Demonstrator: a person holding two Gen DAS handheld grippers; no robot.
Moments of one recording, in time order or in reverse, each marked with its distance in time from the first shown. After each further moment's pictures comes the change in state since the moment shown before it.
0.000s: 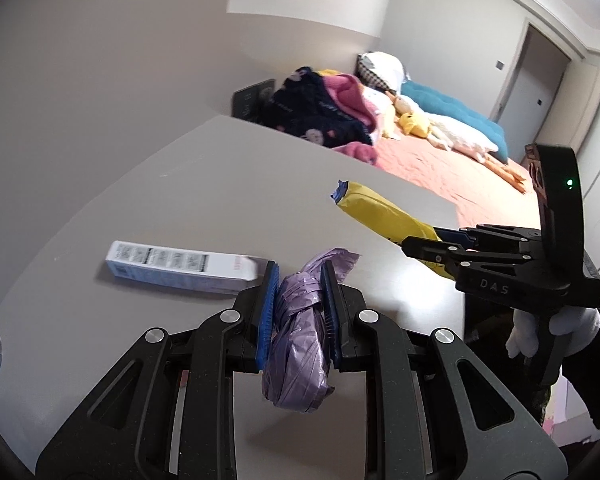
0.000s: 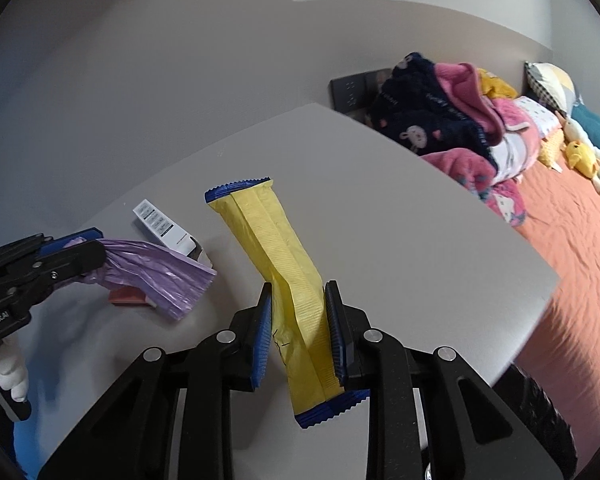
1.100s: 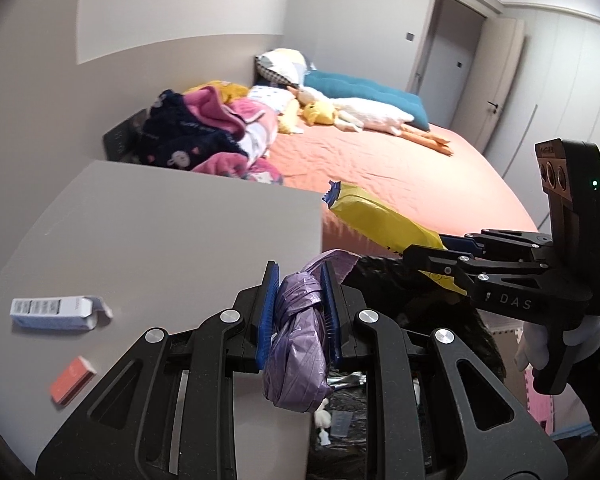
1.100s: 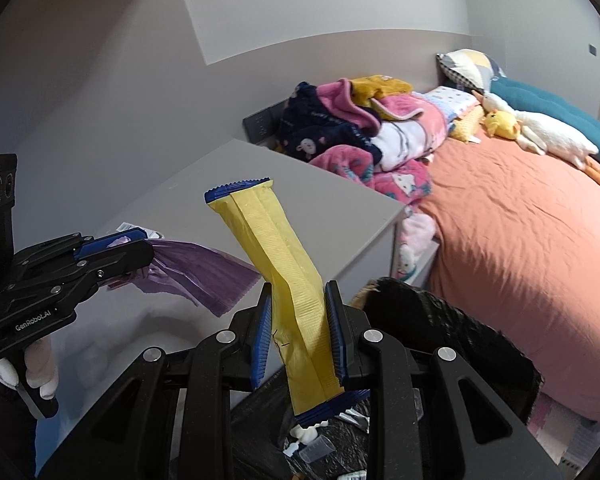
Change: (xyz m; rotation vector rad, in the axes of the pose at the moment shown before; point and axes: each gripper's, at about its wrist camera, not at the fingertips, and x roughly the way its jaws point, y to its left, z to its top) left arm 0.004 -0.144 0.006 0.223 -0.008 -0.224; right arm -0.139 -0.076 -0.080 0.189 -0.116 -0.139
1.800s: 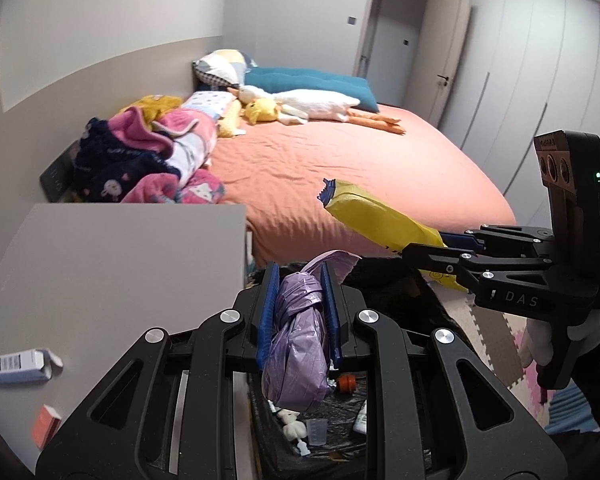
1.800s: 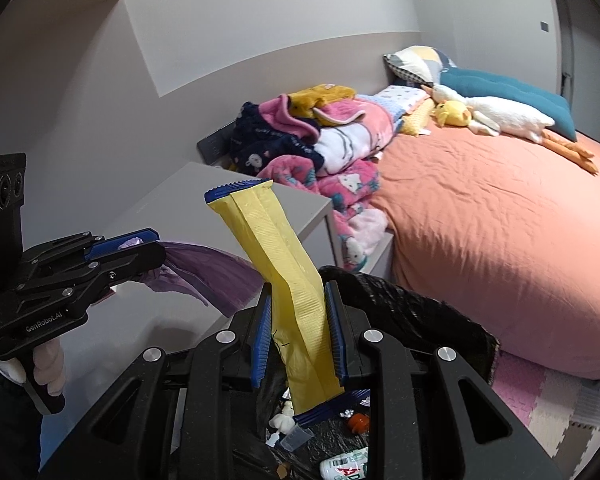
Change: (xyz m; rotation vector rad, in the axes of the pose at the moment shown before) left arm 0.027 -0.062 0.023 0.153 0.023 -0.137; right arm -0.051 -0.049 -0.024 0.124 -0.056 -0.098
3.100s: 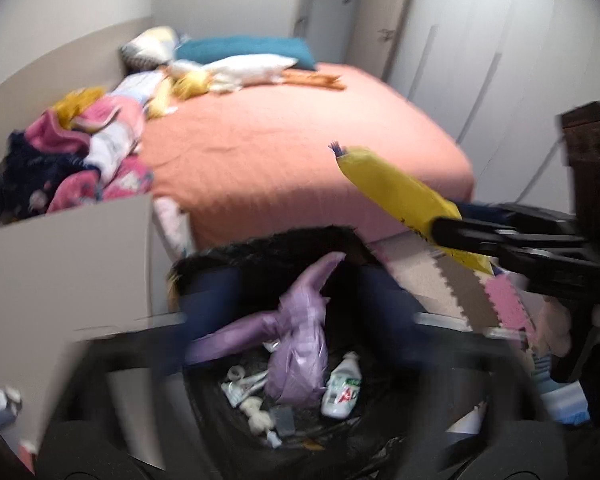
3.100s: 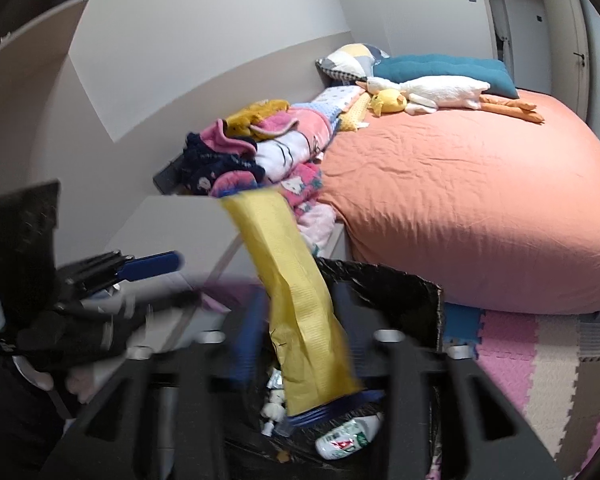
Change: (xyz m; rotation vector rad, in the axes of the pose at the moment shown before) left arm 0.051 -0.054 0.009 0.115 0.142 -0.127; right arm -0.062 -0.047 -0.034 0.209 -0.082 -0.127
